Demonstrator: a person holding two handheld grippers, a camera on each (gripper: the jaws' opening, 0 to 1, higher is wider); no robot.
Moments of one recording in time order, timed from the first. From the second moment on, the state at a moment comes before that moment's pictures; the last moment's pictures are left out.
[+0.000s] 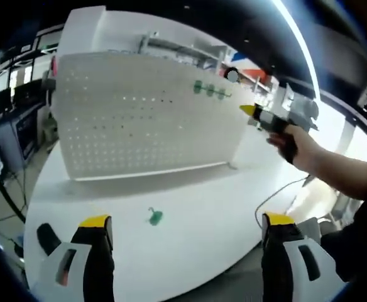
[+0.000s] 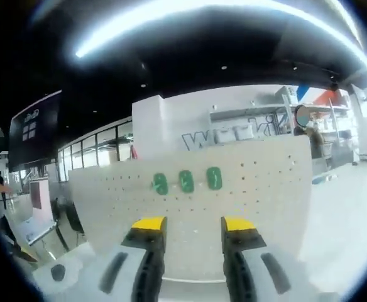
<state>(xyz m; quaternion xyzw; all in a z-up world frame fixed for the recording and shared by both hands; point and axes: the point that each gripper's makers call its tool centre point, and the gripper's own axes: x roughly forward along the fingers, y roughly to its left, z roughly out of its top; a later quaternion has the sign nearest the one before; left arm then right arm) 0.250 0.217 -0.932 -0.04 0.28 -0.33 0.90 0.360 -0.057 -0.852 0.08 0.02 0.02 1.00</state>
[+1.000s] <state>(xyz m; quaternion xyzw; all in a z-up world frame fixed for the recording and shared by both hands) 0.229 0.225 -0.950 -0.02 0.30 -0.34 0.89 0.218 0.028 -0.992 0.03 0.24 0.20 0.95</state>
